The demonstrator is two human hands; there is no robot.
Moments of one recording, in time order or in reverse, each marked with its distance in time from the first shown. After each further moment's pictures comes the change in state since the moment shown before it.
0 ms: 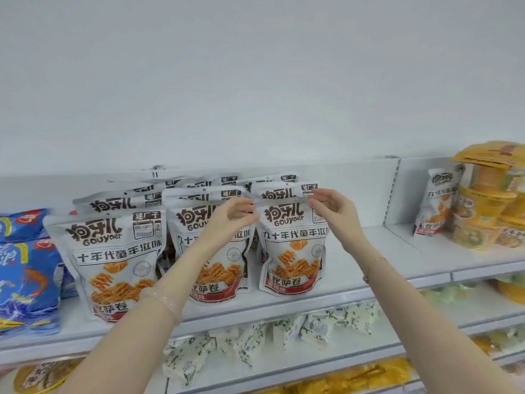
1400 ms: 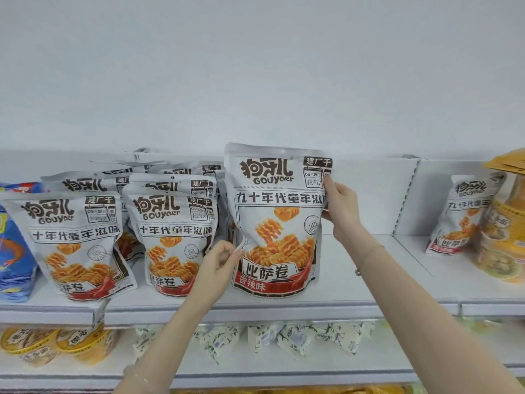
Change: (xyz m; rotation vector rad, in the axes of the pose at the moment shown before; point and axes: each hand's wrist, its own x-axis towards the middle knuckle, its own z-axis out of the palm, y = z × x) left_hand -0.025 -0.029 0.139 0.000 0.322 -0.066; right_hand 0.080 0.050 -0.060 0.351 0.009 0.331
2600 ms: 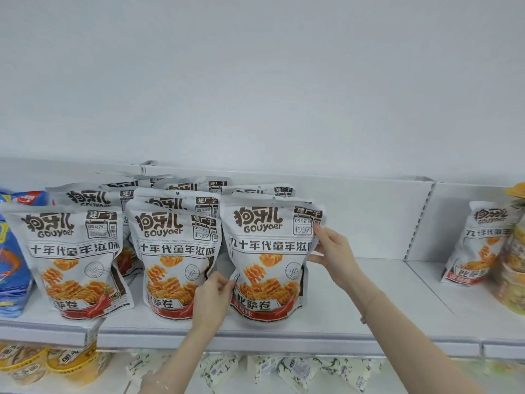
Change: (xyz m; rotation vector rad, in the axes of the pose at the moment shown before) left_hand 0.031 -0.076 0.015 0.380 0.232 -0.198; right_hand 0.013 0.060 0.002 0.022 -0.292 0.074
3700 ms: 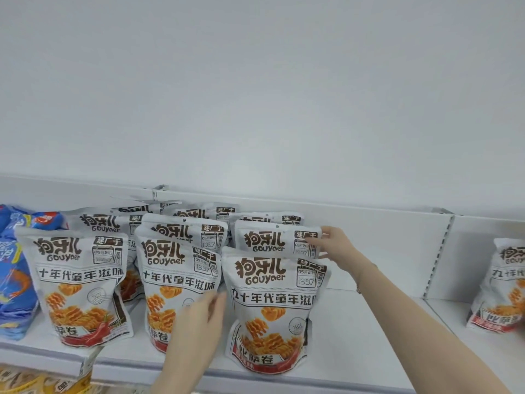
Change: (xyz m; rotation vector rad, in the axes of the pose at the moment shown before) left_hand -0.031 0.085 -0.077 0.115 0.023 0.048; right_hand 0.112 -0.032 -0.008 -0.338 -0.065 0.093
